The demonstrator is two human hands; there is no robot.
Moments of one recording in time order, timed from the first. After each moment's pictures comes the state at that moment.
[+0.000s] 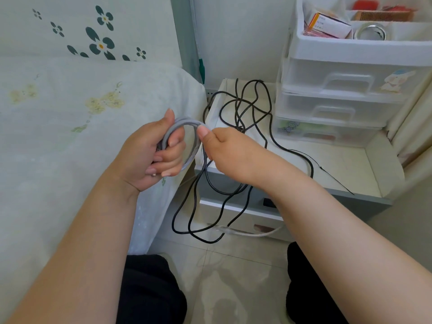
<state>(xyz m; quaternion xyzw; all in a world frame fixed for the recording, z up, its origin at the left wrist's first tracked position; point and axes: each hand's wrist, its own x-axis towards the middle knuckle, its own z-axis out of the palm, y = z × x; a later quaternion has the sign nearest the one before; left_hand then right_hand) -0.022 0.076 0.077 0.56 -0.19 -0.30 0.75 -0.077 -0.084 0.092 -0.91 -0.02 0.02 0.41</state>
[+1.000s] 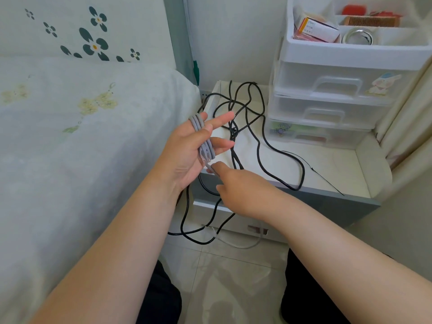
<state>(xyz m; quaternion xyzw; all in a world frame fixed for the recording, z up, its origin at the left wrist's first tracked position) -0.029 0.006 0.060 0.53 -0.15 -0.22 0.80 -0.099 -0.106 0.035 -0.97 -0.03 0.12 0.20</state>
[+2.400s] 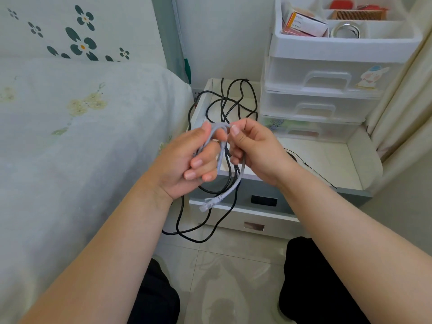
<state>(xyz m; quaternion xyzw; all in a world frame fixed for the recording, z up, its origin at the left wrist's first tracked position) -0.045 0.010 0.061 0.44 -0.22 -0.40 0.77 -0.074 -0.156 0.038 -0.66 -0.02 -0.05 0.75</state>
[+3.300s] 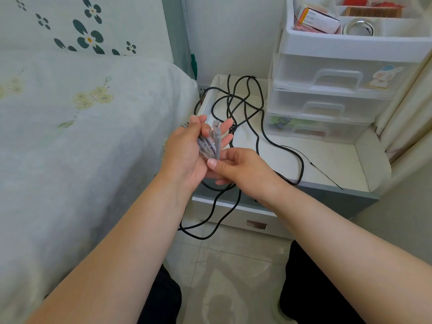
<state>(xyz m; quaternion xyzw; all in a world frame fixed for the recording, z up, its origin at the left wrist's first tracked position) -0.037 -0.012 0.051 0.41 0.00 -0.20 0.89 -0.092 -0.119 0.026 -0.73 0.03 0.07 0.67</state>
